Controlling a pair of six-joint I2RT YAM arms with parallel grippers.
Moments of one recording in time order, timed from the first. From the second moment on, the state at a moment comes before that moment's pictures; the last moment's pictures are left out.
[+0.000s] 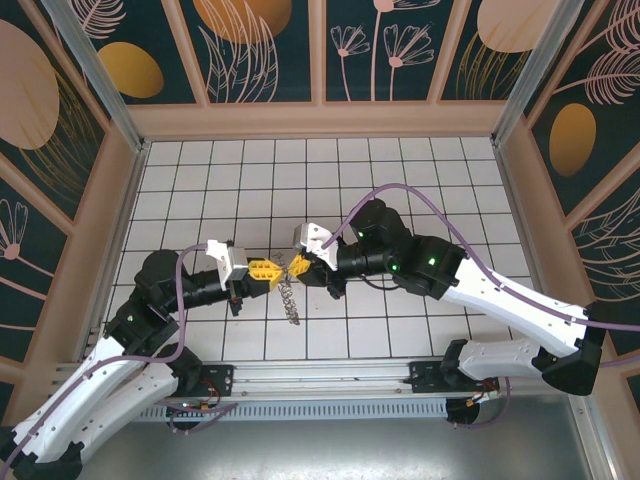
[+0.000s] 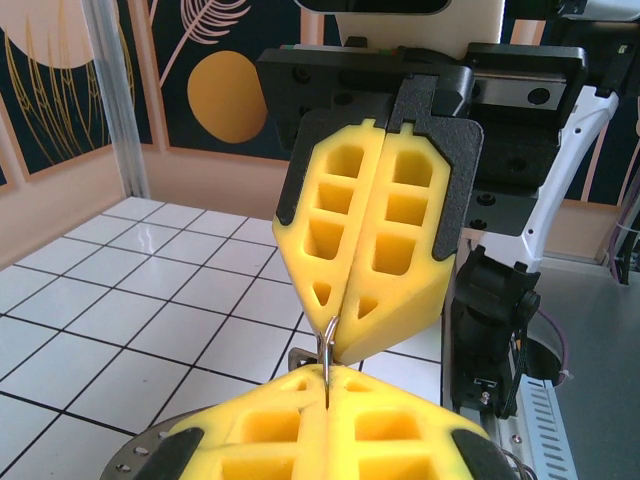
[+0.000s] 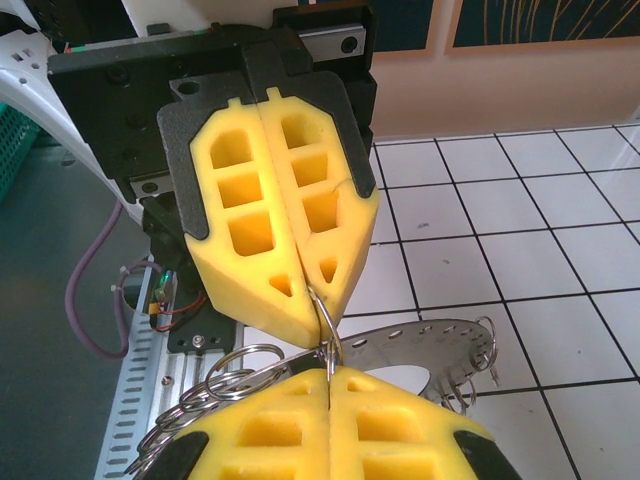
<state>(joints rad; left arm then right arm) -0.67 0.56 0.65 -0.17 0.65 -0.02 1.08 1.17 1.21 -0.48 -0.42 -0.21</state>
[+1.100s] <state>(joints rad) -0.67 0.57 0.65 -0.16 0.63 -0.05 1.13 1.17 1.21 -0.48 -0.26 -0.27</state>
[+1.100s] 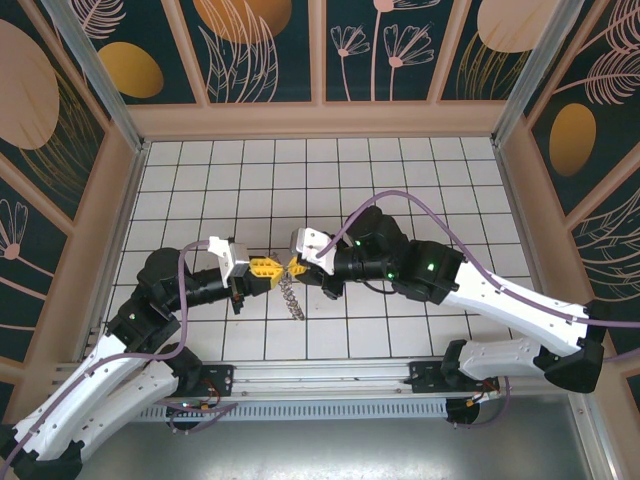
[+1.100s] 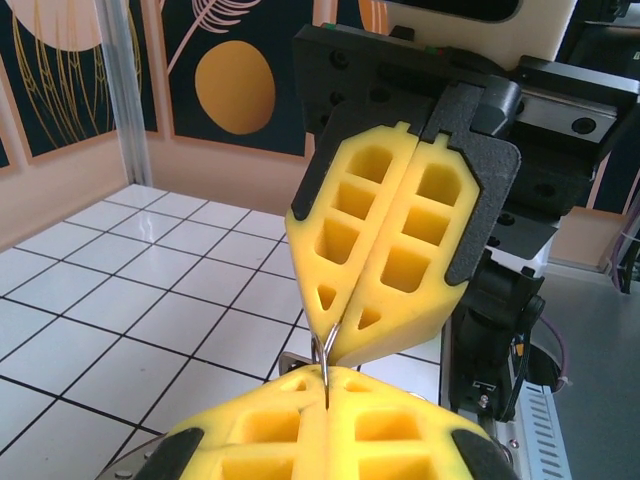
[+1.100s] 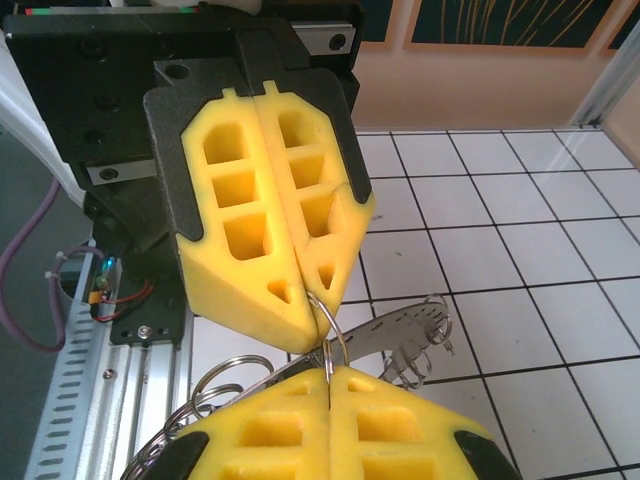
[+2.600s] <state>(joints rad) -0.67 0.56 0.64 -0.10 0.59 -0.10 1.24 1.12 1.08 -0.32 0.04 -0.36</state>
